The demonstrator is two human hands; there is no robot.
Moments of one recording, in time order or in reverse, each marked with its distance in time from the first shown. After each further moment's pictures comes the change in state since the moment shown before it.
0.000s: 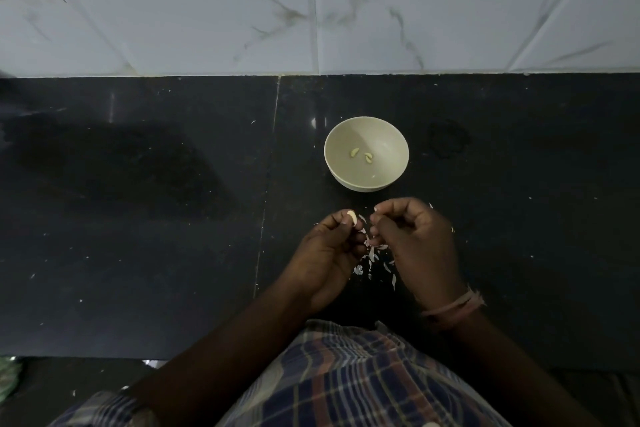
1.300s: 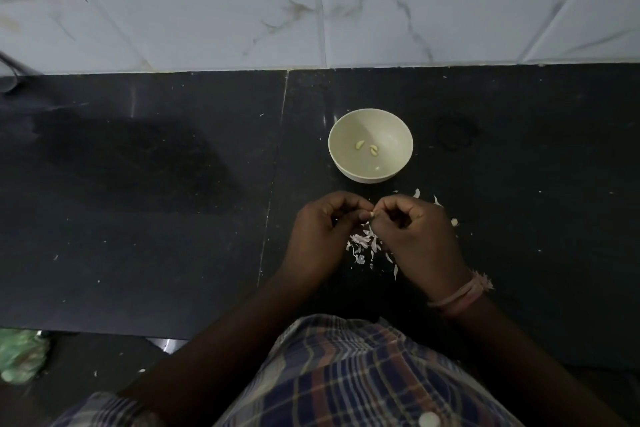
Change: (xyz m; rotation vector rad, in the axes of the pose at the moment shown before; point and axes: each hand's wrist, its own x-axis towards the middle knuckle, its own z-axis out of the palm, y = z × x) left_hand -0.014 0.015 0.008 0.979 0.105 0.489; right_hand 0.000 0.003 -0.014 -0.295 -0.150 -0.189
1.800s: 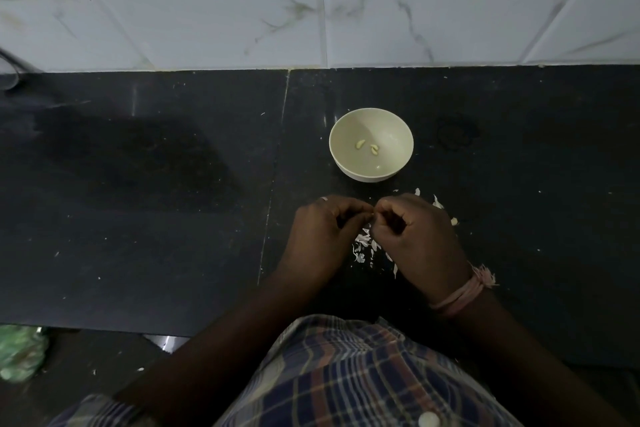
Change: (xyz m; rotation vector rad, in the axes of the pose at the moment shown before) left_hand -0.005 0.007 -0.004 0.376 0.036 0.203; right_hand 0.003 0.012 -0.003 -0.407 0.013 -0.344
